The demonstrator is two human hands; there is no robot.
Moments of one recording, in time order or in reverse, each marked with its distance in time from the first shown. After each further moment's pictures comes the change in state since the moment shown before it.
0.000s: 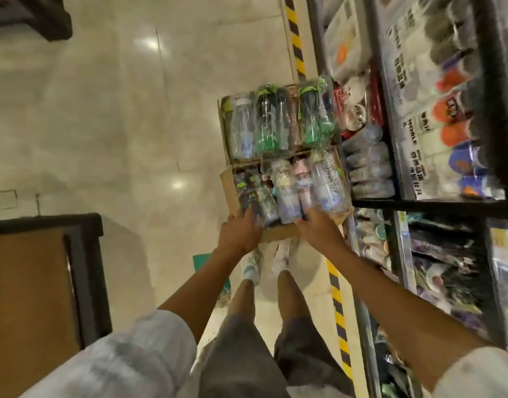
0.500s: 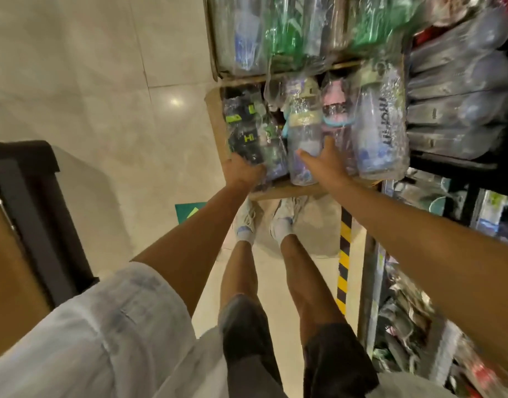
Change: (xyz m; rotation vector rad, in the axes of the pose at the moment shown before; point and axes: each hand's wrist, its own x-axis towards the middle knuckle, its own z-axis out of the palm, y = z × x) left_hand 0.228 -0.055 0.160 -0.744 0.069 -0.570; right_hand 0.243 0.069 0.095 0.162 0.032 0.126
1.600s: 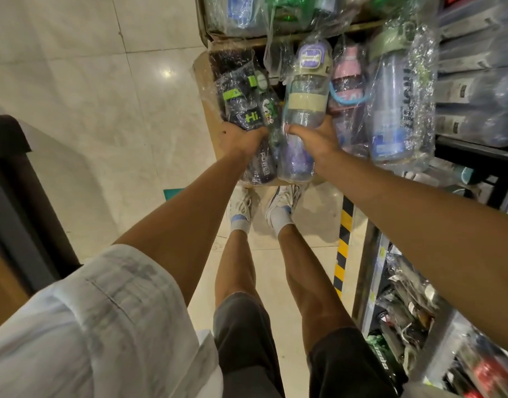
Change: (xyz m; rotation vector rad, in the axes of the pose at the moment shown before) left_hand 0.055 0.004 0.026 -0.253 0.054 -0.077; right_hand 0.050 0.002 0.041 0.340 0.001 0.194
